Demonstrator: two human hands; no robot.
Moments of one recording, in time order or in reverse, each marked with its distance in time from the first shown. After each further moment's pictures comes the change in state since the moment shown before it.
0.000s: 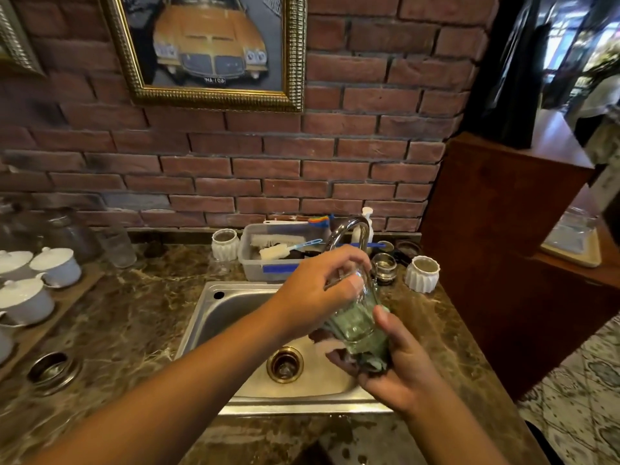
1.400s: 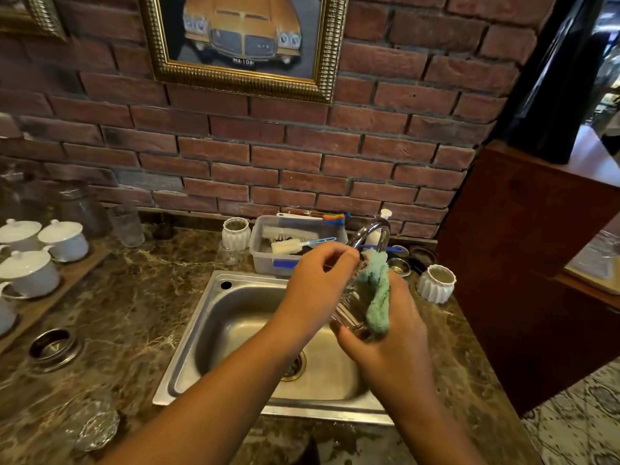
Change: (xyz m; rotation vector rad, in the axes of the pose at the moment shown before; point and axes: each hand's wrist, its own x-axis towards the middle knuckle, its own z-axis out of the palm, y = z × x) left_hand 0.011 -0.026 -0.004 -0.189 0.448 -0.264; right_hand 0.032 0.015 0.024 -1.532 0.450 -0.731
